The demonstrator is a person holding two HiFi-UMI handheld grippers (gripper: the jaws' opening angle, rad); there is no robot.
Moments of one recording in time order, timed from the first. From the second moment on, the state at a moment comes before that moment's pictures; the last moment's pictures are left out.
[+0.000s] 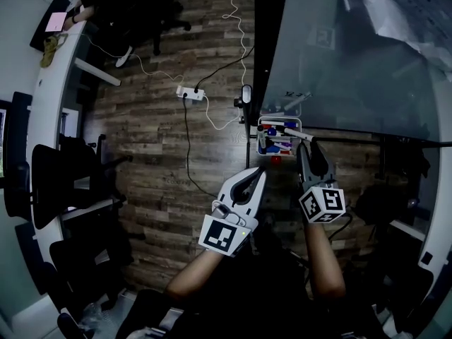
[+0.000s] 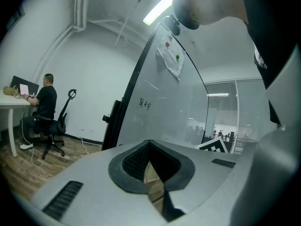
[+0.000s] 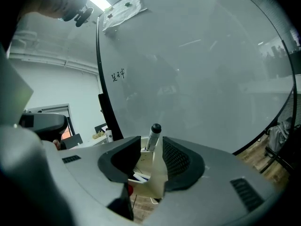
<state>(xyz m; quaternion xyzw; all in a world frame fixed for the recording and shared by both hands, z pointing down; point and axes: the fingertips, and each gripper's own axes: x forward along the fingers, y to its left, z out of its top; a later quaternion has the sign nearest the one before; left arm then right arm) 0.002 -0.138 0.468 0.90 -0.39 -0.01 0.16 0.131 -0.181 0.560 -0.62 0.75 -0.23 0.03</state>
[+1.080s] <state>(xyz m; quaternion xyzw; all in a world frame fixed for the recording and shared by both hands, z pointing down) -0.005 -0.147 0.474 0.90 -0.39 -0.01 0.17 0.130 -0.196 0.555 -0.64 0.74 -0.22 0.02</state>
